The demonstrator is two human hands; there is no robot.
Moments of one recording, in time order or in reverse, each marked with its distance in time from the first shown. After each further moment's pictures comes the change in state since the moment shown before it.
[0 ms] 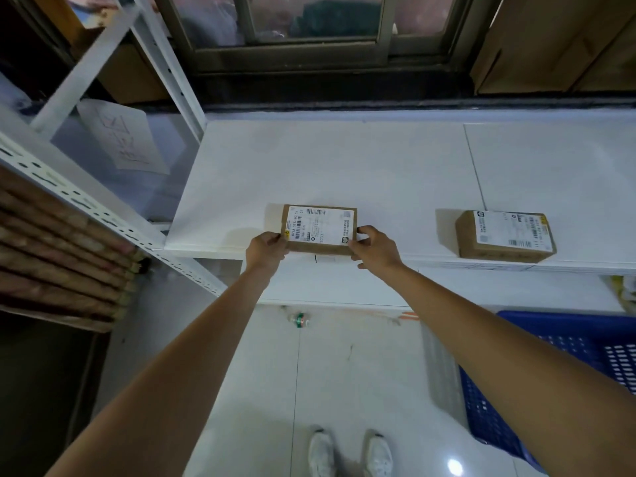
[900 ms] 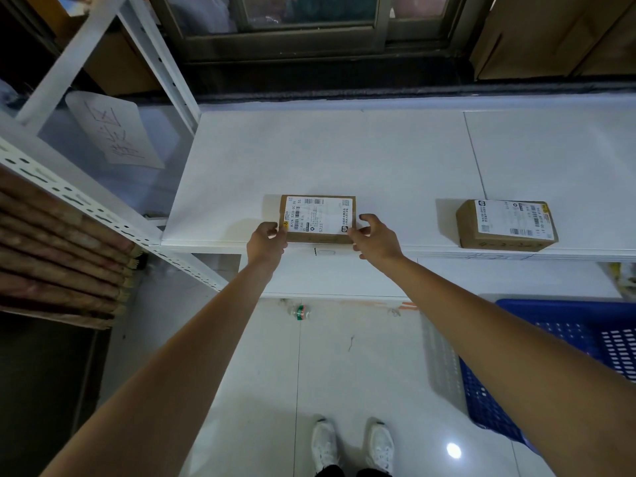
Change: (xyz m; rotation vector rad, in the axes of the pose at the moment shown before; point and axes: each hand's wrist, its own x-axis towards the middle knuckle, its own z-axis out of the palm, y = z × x) left_hand -0.006 0.006 0.002 0.017 0.017 -0.010; right_hand 0.003 -0.001 0.002 -0.044 0.043 -0.015
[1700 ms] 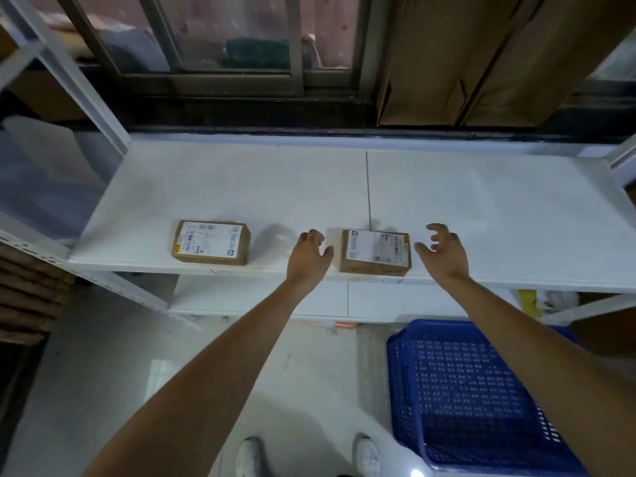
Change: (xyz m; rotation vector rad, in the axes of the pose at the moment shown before) left_hand -0.141 0.105 0.244 0.376 -0.160 0.411; right_hand -0.022 0.124 -0.324 -0.243 0.342 -0.006
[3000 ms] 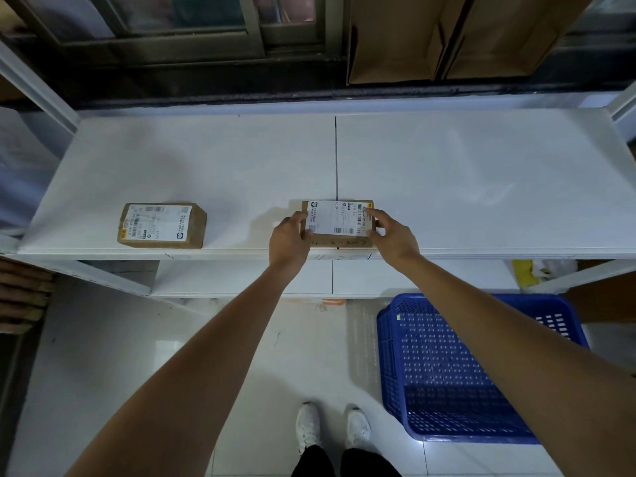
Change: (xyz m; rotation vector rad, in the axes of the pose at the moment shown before) left_hand 0.015 0.005 0.063 0.148 0.057 0.016; right_hand 0.016 0.029 0.031 0.000 -0.282 -0.141
